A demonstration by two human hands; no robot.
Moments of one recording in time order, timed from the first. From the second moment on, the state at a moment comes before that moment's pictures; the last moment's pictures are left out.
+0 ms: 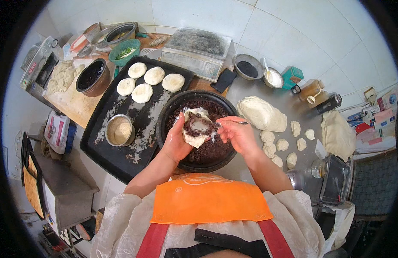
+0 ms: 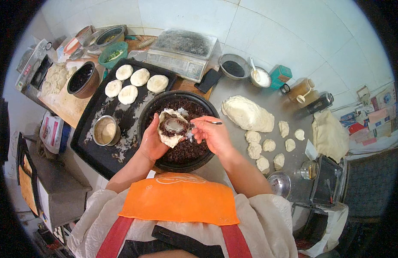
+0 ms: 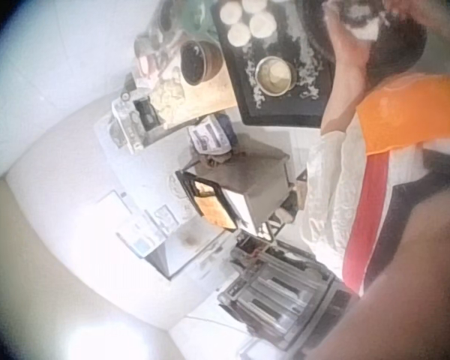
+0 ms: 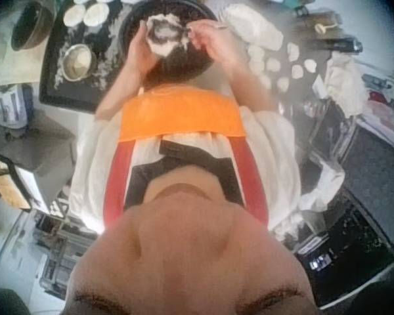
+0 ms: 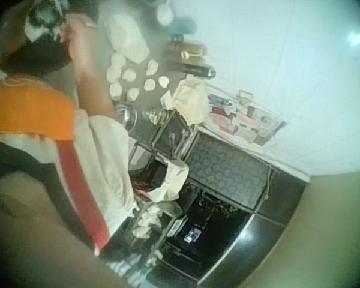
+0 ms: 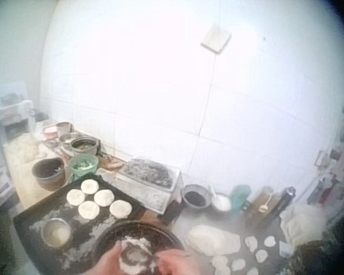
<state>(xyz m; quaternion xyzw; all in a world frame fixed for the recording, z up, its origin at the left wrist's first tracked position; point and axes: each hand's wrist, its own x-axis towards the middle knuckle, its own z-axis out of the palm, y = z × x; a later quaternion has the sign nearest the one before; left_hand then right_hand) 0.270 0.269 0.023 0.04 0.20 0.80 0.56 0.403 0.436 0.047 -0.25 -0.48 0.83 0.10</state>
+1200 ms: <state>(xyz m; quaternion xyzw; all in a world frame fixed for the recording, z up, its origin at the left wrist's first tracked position) 0.249 0.280 0.028 -0.01 0.25 0.85 0.47 0.363 0.398 0.046 -0.04 -0.87 0.31 0.37</state>
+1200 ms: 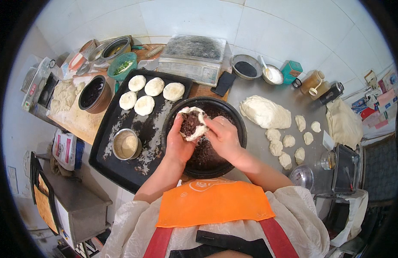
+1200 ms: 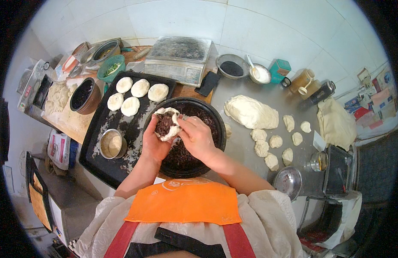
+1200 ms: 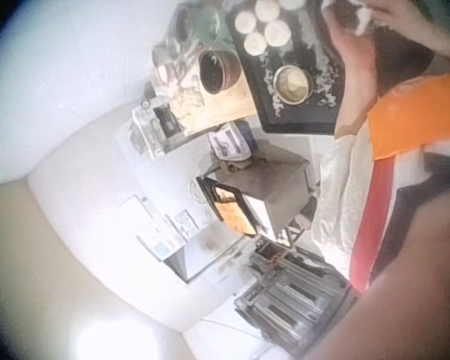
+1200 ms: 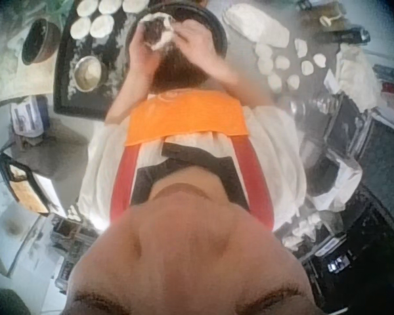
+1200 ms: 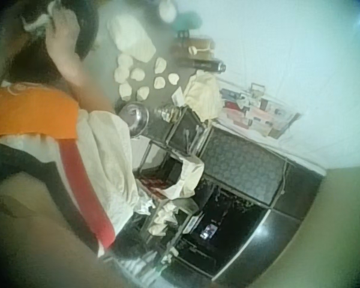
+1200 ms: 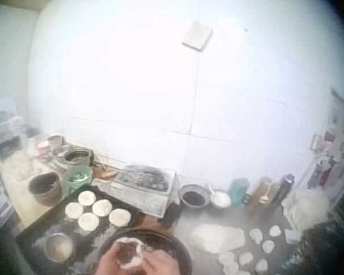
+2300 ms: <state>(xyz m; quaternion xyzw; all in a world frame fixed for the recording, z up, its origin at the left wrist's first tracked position) 0.248 0.271 0.047 0.11 0.39 0.76 0.51 0.343 0.428 0.079 -0.11 -0.81 0.56 0.15</state>
